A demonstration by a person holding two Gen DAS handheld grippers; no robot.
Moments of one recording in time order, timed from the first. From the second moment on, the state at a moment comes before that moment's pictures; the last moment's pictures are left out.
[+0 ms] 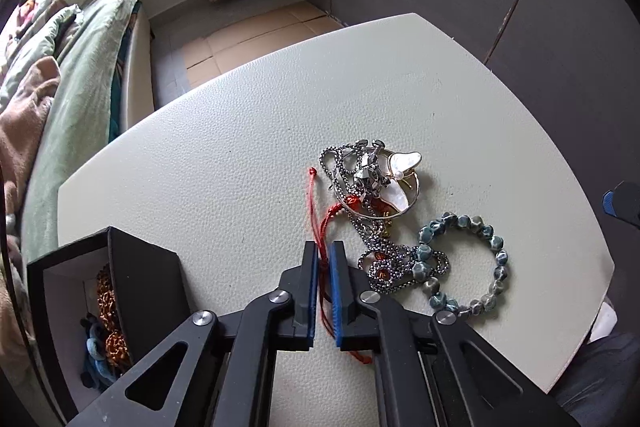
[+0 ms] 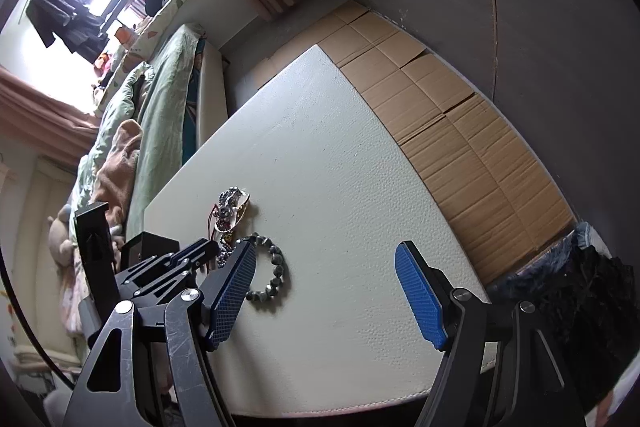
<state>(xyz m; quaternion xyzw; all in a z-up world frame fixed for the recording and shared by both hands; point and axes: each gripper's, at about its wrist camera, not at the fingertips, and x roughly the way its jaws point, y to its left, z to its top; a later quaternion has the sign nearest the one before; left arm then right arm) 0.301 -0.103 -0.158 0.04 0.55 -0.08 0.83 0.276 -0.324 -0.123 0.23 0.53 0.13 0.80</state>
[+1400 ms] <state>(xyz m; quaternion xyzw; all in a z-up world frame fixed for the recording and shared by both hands) 0.237 0.052 -0.044 -0.16 0.42 -0.07 0.89 0.260 -0.215 -0.083 0.11 0.47 0.19 0.85</state>
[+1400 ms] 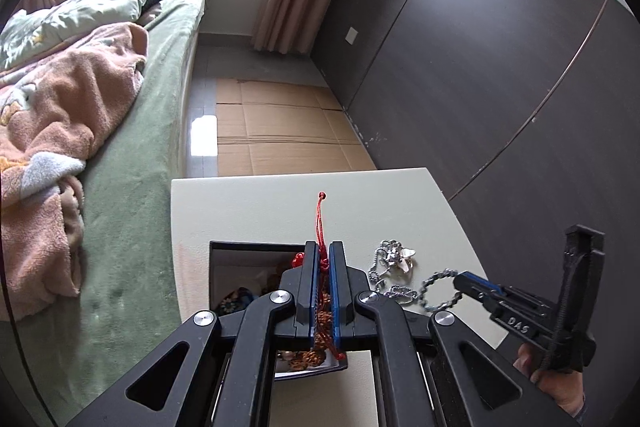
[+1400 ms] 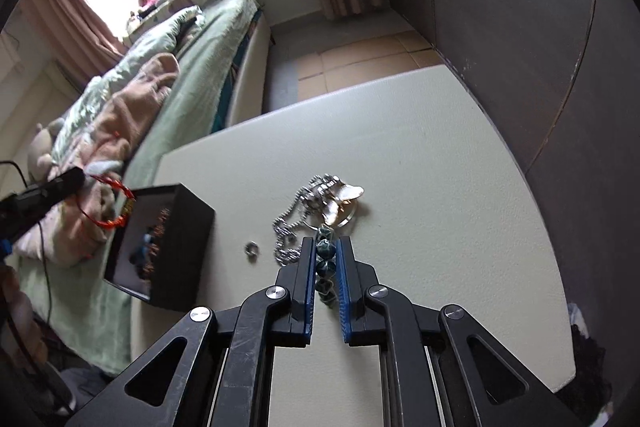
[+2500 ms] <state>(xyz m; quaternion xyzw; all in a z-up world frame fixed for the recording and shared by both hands) 0.222 0.130 -0.051 -0.17 0.42 0.04 0.89 0.258 -0.092 -0.049 0.16 0.43 0.33 0.82</state>
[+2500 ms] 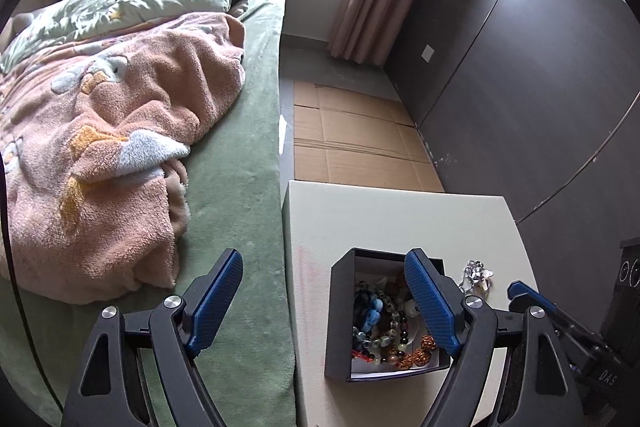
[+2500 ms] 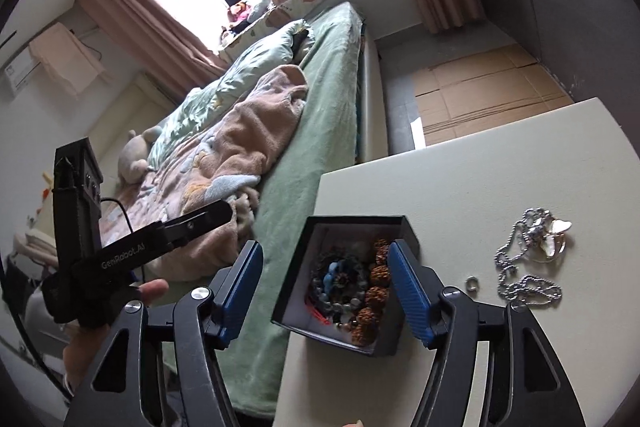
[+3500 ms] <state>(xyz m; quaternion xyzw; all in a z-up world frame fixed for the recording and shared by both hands) 0.261 -0.031 -0.061 -0.09 0.45 -0.12 0.88 0.275 -0.253 -0.054 0.15 0.45 0.15 0.87</state>
